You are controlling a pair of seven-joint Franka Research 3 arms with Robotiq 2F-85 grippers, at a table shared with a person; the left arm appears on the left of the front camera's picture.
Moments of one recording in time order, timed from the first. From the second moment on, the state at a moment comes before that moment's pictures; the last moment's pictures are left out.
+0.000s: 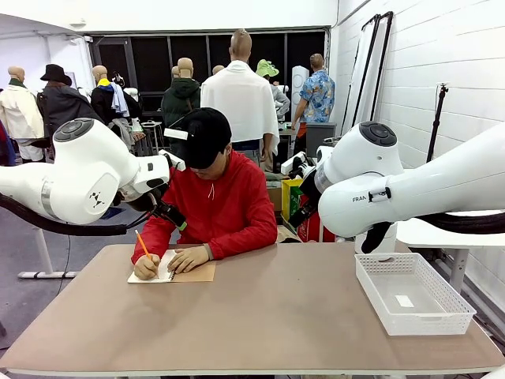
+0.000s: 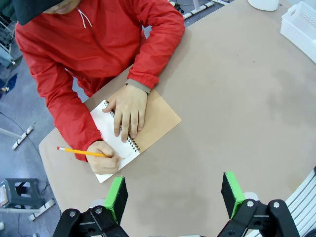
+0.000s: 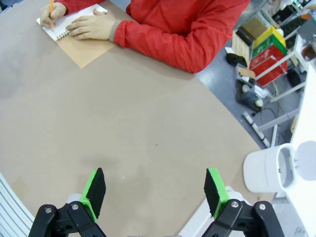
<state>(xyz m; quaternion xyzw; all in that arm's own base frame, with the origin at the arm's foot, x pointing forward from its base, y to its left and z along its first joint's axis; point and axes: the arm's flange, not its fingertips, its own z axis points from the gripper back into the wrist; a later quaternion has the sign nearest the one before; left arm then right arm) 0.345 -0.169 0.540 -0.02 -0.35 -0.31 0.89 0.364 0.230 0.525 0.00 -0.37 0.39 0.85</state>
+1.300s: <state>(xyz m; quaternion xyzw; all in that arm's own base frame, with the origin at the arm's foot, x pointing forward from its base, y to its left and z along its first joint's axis) 0.345 -0.169 0.540 -0.02 -0.35 -0.31 0.89 0.364 0.230 0.525 0.00 -0.37 0.39 0.85</state>
